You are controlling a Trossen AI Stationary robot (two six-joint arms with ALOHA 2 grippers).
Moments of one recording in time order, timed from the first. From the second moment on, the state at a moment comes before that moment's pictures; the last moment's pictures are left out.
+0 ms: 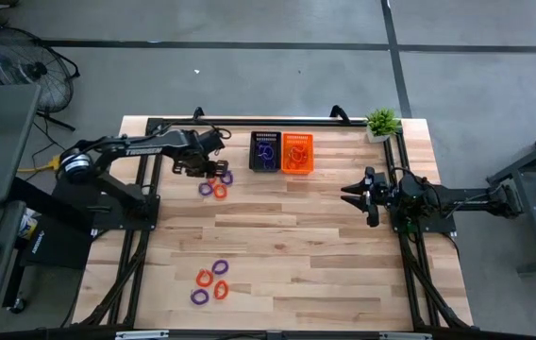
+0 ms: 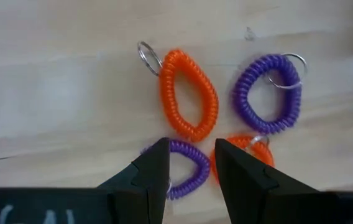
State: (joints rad) left arm 0.53 1.44 0.85 -0.78 0.02 -0.93; right arm -0.03 0.14 0.01 0.04 0.07 0.34
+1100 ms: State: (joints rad) left arm 0.57 1.66 0.86 -0.70 0.00 -1.01; right arm -0.03 0.14 0.01 0.04 0.07 0.34
